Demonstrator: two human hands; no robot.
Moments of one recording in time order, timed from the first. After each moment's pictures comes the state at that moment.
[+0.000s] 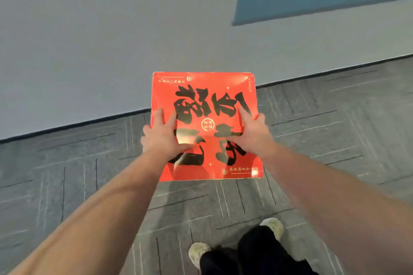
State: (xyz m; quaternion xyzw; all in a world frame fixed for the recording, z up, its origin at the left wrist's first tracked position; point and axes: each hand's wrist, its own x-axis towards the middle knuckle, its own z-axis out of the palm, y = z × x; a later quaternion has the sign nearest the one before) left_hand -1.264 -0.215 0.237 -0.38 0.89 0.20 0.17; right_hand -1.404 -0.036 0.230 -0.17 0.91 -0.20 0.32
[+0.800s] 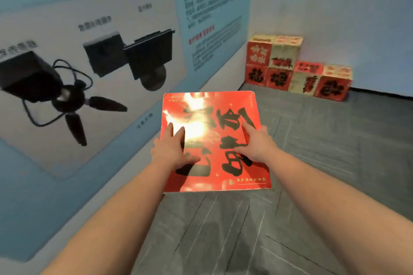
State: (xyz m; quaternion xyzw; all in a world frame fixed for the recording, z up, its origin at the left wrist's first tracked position) left_hand -1.763 0.259 0.517 0.07 0.99 0.13 0.08; right_hand -1.733 0.494 0.493 0.13 0.94 -0.31 0.06
